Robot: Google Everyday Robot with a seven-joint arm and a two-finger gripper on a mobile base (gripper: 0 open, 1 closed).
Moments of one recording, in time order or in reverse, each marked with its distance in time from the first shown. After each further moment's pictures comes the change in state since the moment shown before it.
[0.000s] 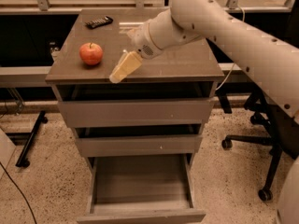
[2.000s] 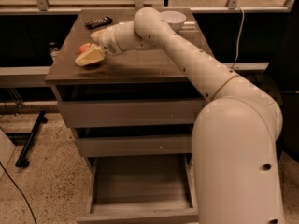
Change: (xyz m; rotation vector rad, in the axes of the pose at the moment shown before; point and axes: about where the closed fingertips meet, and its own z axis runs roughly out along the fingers) arm -0.051 -0.061 0.143 -0.019 -0.255 0.045
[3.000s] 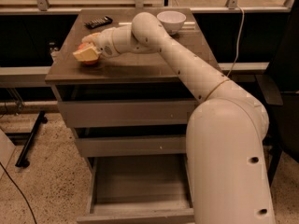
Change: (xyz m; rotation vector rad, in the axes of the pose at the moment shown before) arm 0.002 0.002 0.021 -0.044 -0.063 0.040
